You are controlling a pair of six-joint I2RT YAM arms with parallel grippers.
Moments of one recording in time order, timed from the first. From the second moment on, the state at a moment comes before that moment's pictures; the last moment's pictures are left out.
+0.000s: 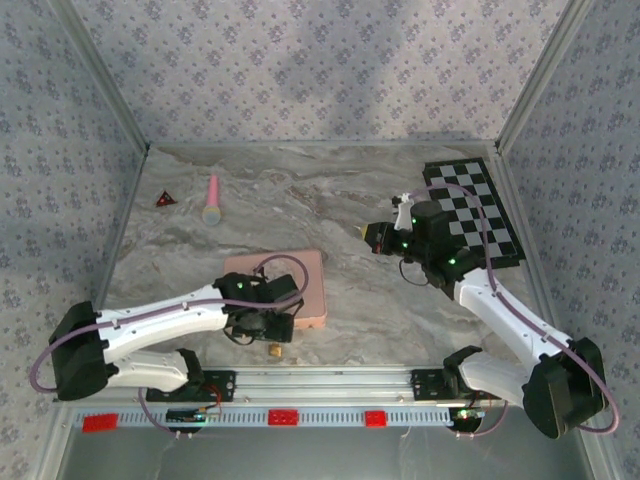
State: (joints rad) left arm -1.11 1.23 0.86 -1.07 -0.11 -0.97; right arm 0.45 1.10 0.76 -0.16 -0.32 0.61
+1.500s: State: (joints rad) left arm -0.76 1.51 0.91 -0.15 0.05 -0.39; right arm 0.47 1.03 0.74 -0.17 -0.26 0.64
